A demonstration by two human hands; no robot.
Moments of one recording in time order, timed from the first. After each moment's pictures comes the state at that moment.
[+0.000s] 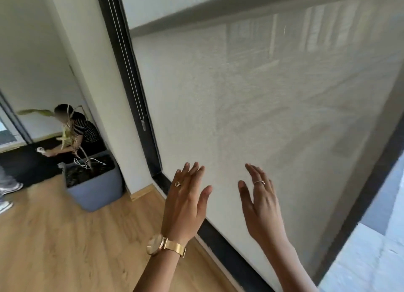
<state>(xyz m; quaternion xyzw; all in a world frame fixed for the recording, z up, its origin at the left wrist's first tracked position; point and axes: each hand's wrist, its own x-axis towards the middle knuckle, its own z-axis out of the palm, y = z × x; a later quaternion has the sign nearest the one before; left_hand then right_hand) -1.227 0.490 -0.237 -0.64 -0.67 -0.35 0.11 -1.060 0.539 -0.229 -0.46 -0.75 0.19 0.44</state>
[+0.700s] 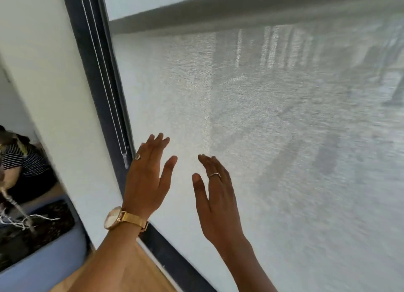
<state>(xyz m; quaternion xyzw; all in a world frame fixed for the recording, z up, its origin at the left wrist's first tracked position) -1.639 0.814 -0.175 -0.64 -0.62 -0.44 0.13 -1.483 0.803 -0.189 -0.42 -0.75 0.19 0.47</state>
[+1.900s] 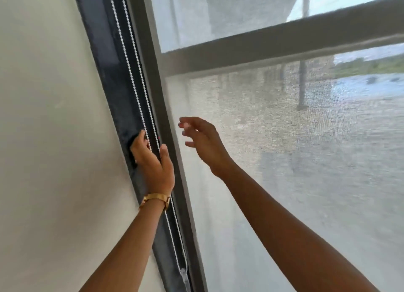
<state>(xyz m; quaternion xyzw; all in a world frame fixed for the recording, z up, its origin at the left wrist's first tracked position) -2.130 1.250 -0.093 -0.59 -0.41 -0.70 -0.01 -2.012 1.210 -0.038 -0.39 -0.63 0.28 0.61</state>
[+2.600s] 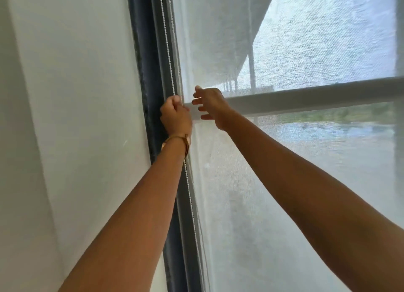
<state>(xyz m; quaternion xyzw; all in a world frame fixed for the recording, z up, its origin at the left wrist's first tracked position) -2.142 1.230 0.097 -0.57 -0.28 -0.73 -0.27 -2.071 1.186 0.129 -0.49 -0.56 0.17 0.65</state>
